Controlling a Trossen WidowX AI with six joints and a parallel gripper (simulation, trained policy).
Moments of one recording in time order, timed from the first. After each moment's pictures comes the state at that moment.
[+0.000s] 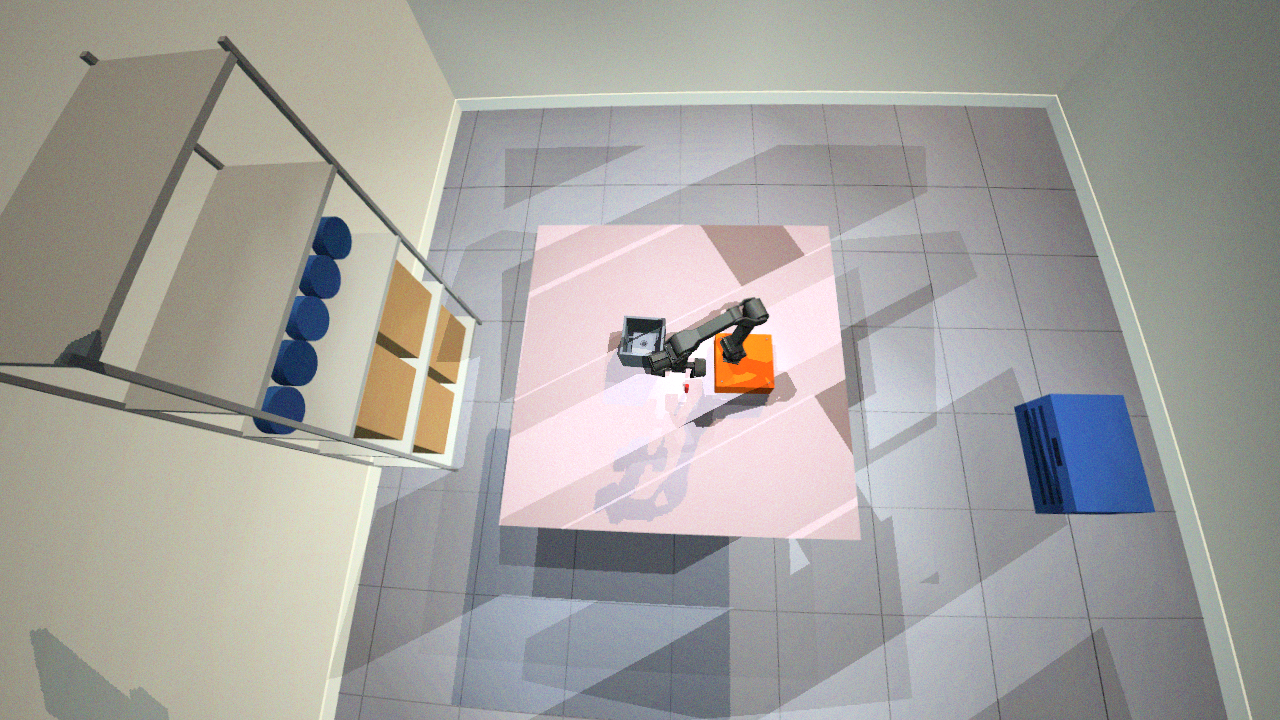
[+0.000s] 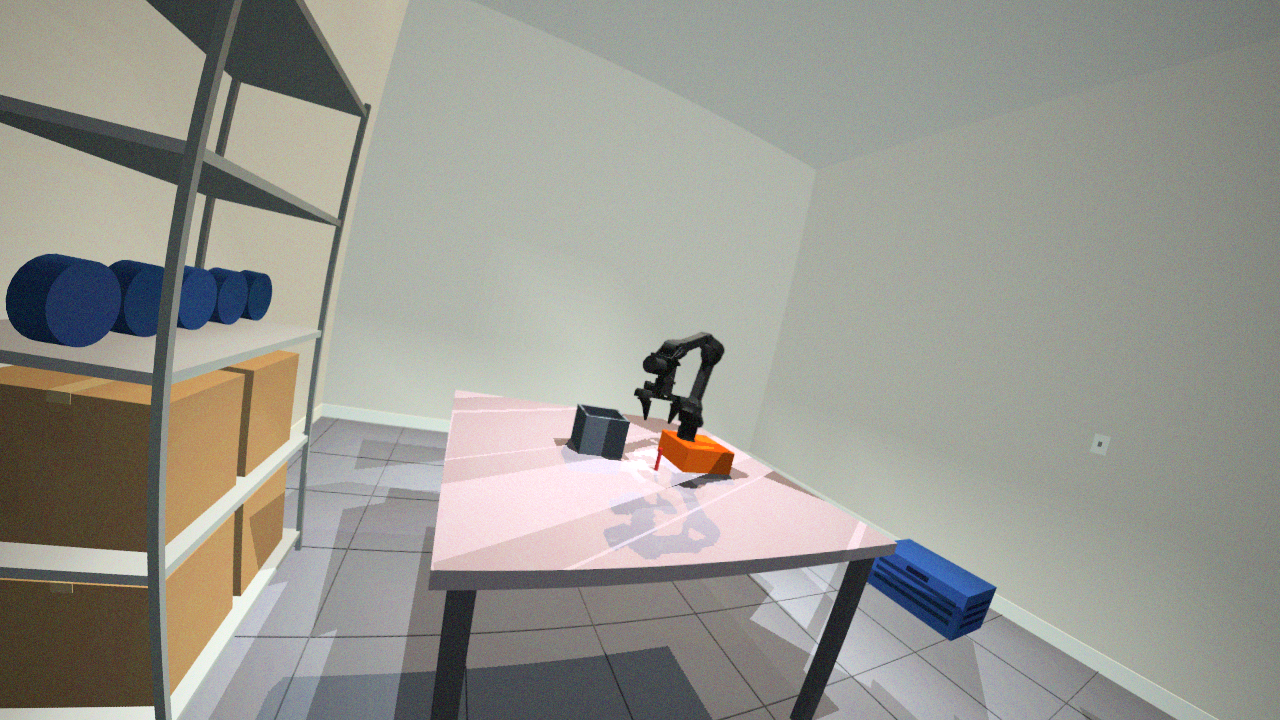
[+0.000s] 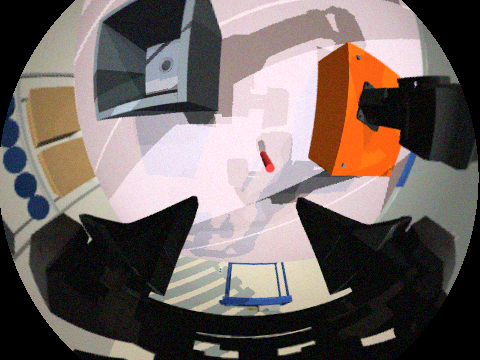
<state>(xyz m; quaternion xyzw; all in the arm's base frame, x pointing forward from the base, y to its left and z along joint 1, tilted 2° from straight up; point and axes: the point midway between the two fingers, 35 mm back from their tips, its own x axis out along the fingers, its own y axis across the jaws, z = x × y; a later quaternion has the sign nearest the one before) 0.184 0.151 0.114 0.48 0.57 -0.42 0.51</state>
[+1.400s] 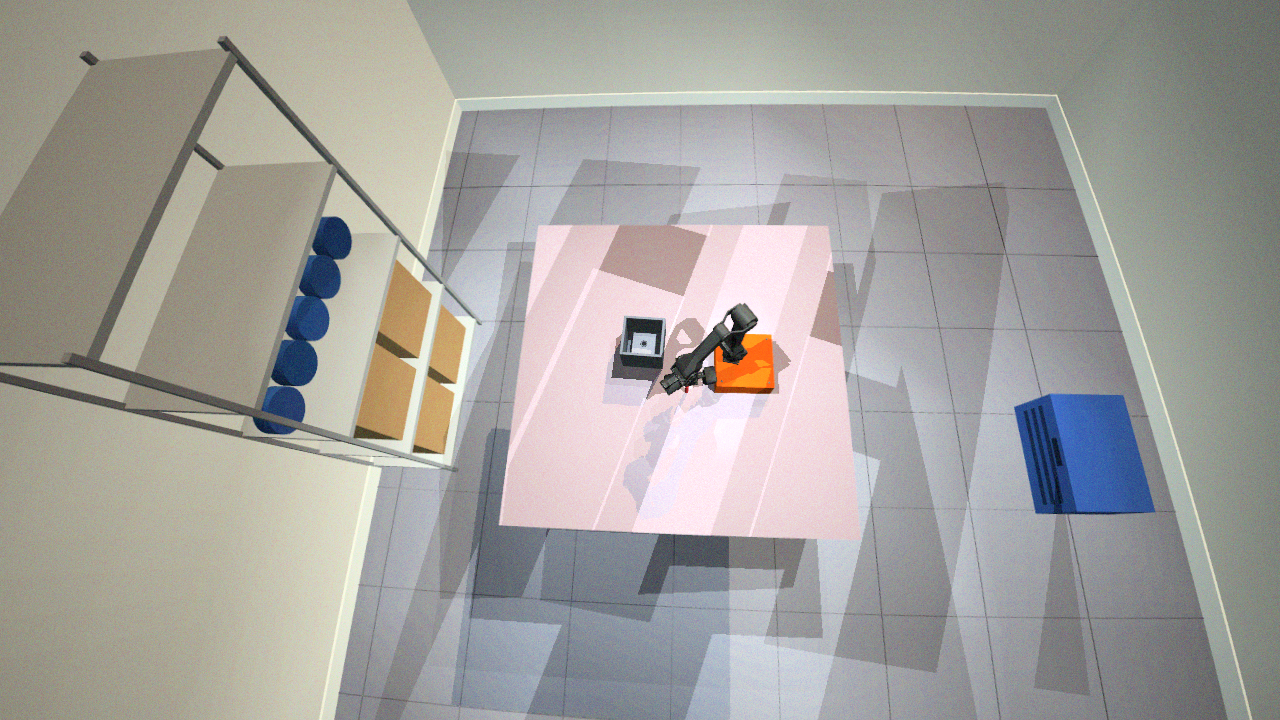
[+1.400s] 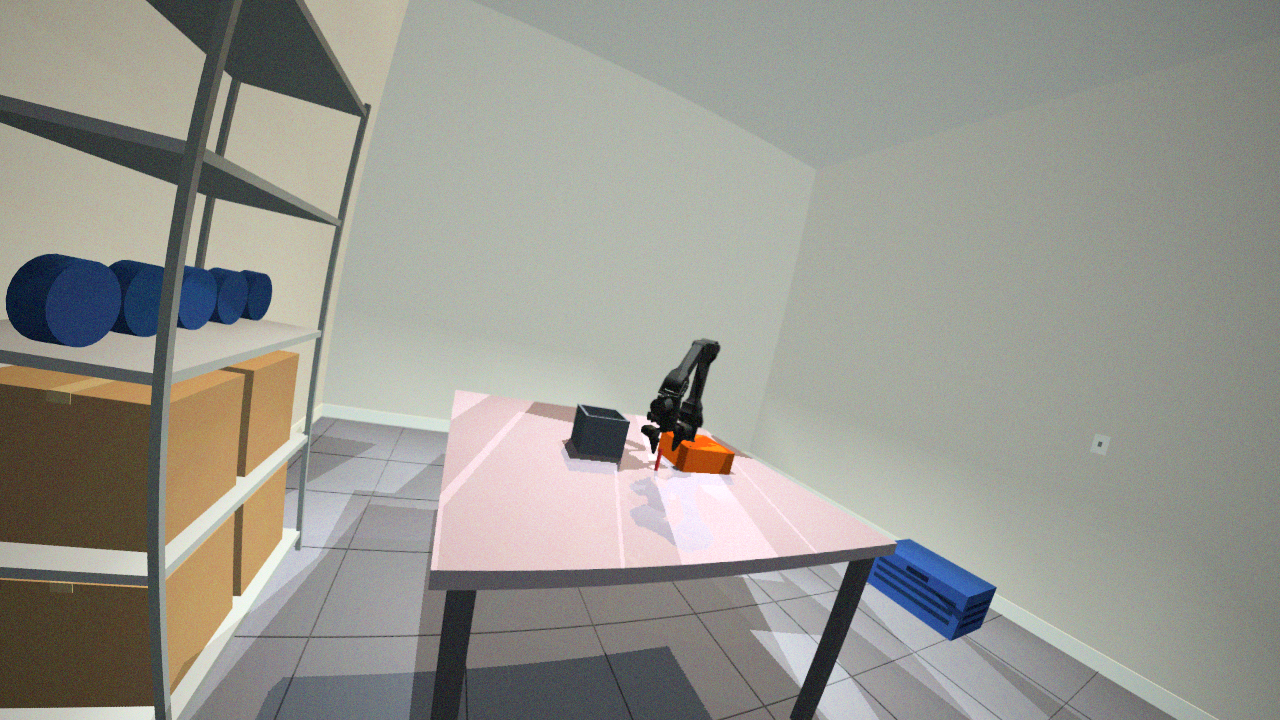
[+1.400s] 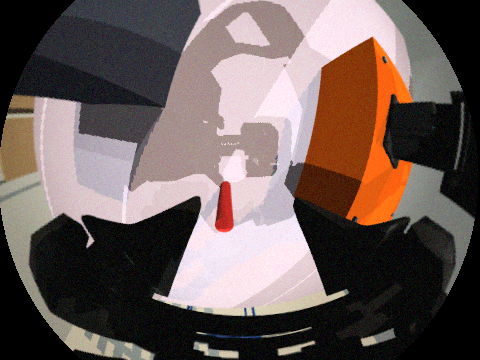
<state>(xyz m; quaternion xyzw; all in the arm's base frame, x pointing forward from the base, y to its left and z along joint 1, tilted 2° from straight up) 0.132 0.141 0.006 0.35 0.60 -0.44 0.57</state>
